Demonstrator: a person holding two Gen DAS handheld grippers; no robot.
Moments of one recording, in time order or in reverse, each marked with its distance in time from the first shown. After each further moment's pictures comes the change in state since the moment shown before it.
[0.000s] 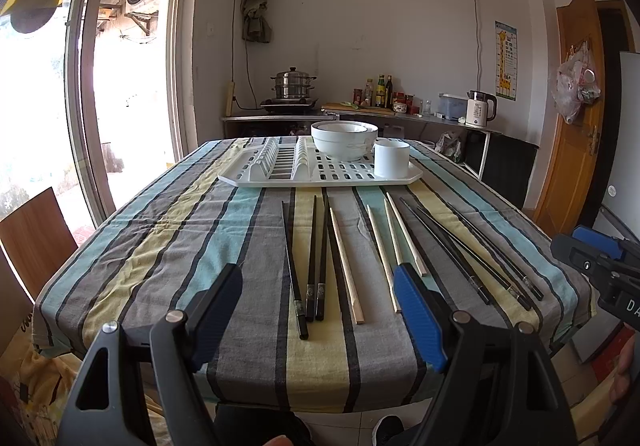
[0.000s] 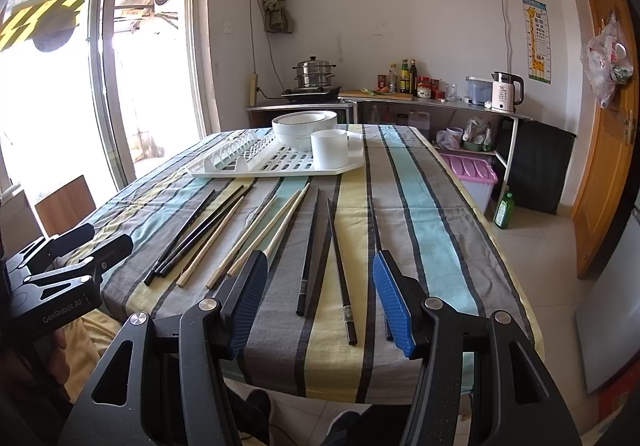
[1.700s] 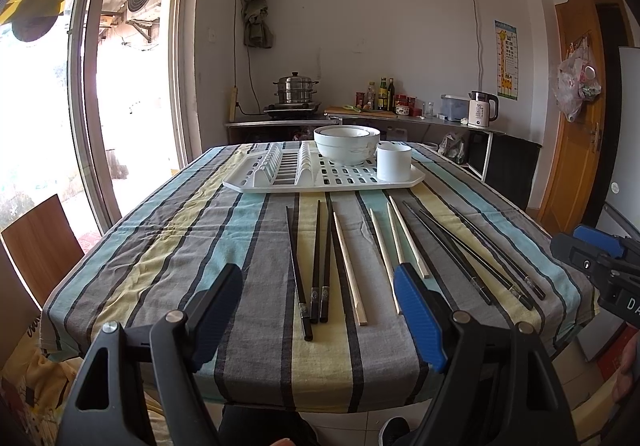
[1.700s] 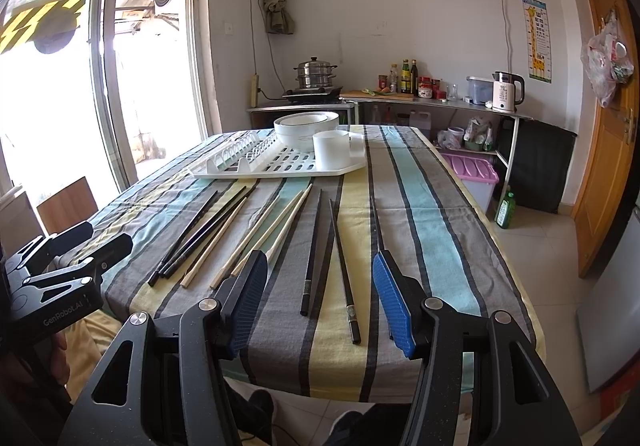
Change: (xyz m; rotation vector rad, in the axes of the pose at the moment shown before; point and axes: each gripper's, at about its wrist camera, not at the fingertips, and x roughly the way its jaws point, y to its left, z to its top) left arm -0.004 0.000 -0.001 0.016 -0.017 0.018; right arm -0.001 0.001 -0.002 0.002 -0.005 0.004
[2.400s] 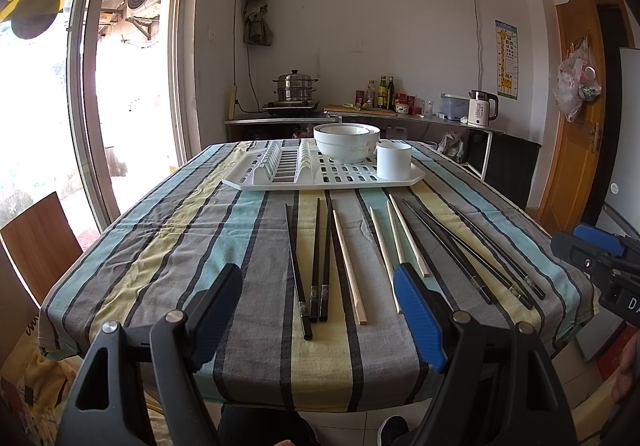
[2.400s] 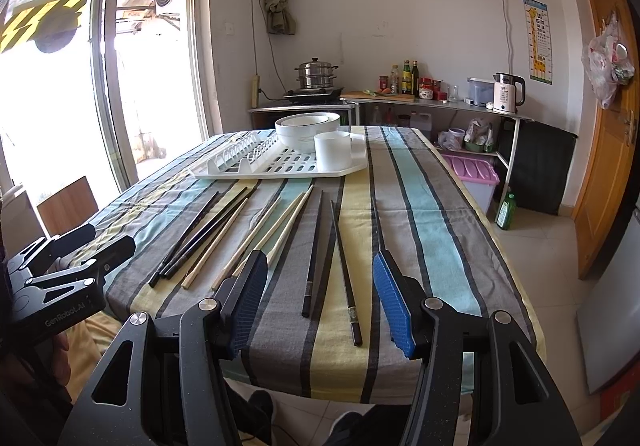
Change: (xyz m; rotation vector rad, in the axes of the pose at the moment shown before) left arm 0.002 -0.001 0.000 -0.003 0.010 -0.004; right arm -0.001 0.000 0.001 0.002 0.002 0.004
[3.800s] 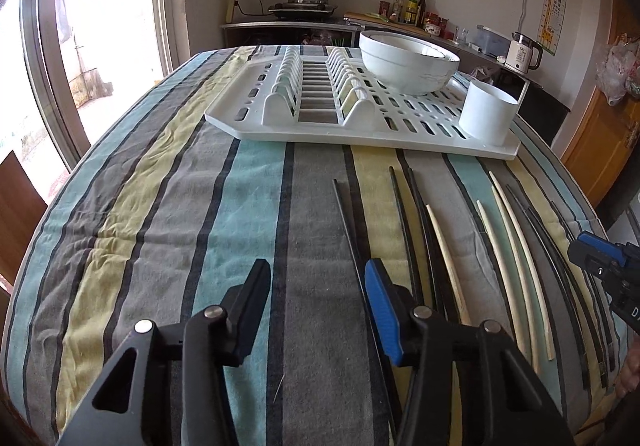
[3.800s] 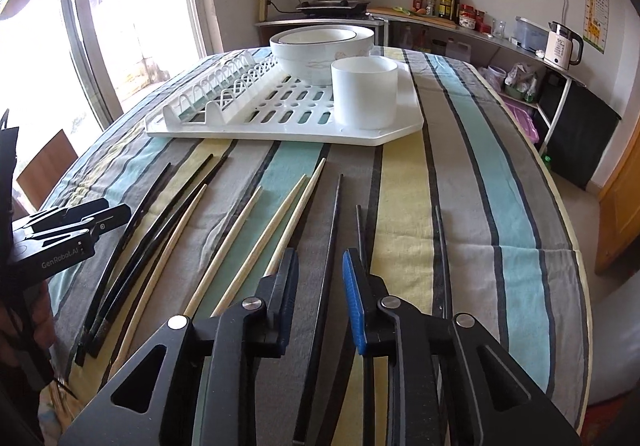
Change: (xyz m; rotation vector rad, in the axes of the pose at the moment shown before) left arm 0.185 0.061 0.043 -0.069 0.381 -0.030; right arm 0.196 0.005 0.057 -0.049 0.359 0.058
